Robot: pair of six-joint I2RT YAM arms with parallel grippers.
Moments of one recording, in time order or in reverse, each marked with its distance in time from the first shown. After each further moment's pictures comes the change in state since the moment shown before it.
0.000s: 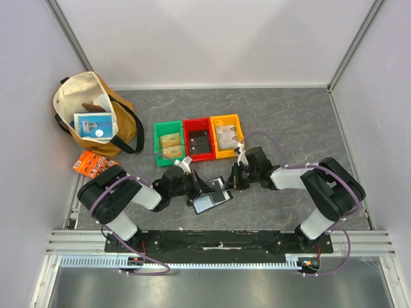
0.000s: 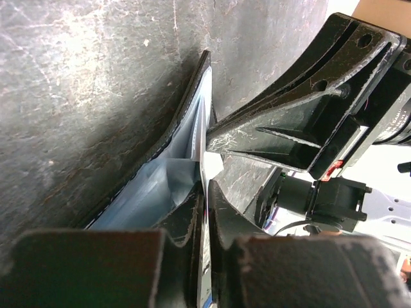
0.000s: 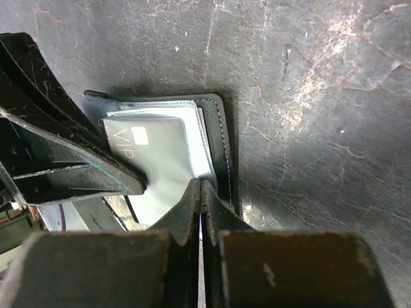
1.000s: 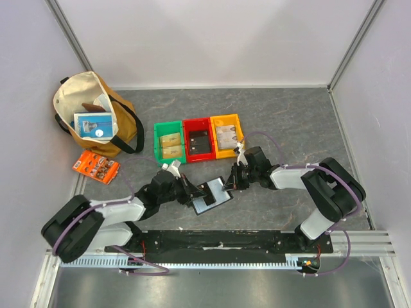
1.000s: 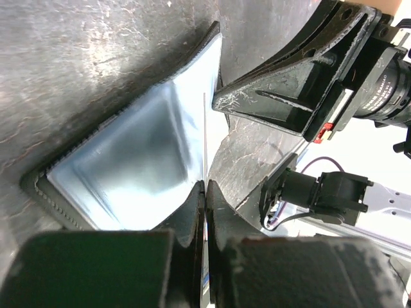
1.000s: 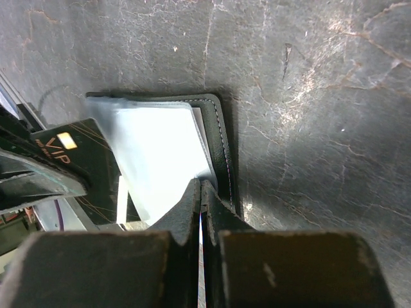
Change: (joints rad) left arm 0.002 -0.369 -0.097 -0.296 -0.071 0.005; right arm 0.001 -0.005 0.011 -0.026 0.014 0.000
